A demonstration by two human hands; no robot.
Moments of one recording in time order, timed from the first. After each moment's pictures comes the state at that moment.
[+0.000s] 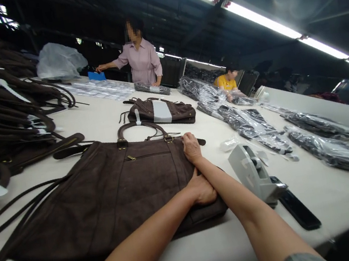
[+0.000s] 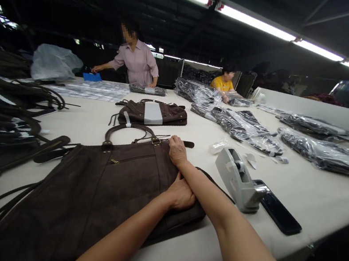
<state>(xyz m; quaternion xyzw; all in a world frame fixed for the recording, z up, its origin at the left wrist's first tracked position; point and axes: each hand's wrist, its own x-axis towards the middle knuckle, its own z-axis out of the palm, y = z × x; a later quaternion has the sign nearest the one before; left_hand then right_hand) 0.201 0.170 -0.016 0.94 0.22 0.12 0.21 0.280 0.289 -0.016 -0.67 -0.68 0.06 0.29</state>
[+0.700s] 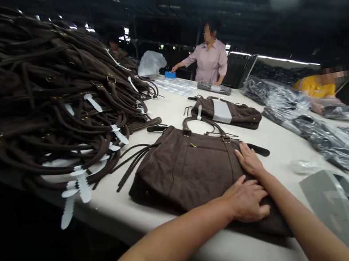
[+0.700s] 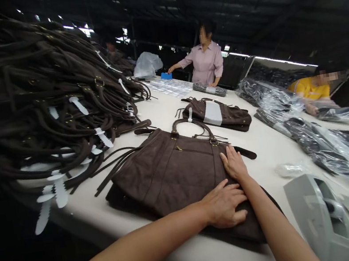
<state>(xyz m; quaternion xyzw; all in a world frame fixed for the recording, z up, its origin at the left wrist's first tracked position) 0.158 0.140 -0.018 0.91 0.29 0.22 0.18 0.299 0.290 -0.052 -0.61 -0.78 0.02 0.16</state>
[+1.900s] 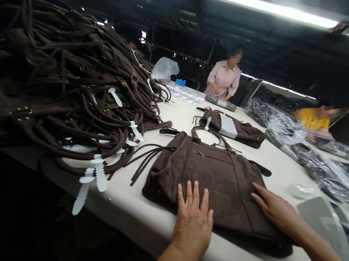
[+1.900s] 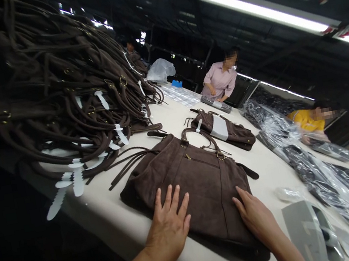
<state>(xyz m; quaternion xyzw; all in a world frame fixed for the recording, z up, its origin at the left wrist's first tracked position) 0.041 0.039 -0.038 0.72 0.66 0.24 0.00 0.302 0.151 0.009 -0.59 -0.81 -0.02 0.06</state>
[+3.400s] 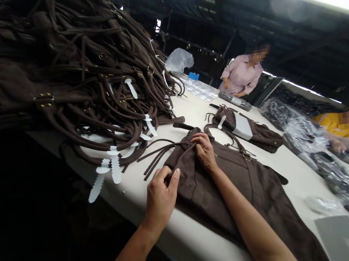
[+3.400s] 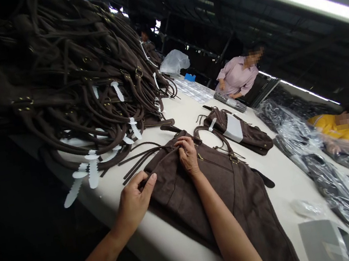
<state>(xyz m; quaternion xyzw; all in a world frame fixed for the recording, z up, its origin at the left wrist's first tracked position) -0.073 0.041 -0.011 0.42 0.69 0.58 0.12 0.027 0.250 -0.007 -0.24 -0.83 0.19 0.46</state>
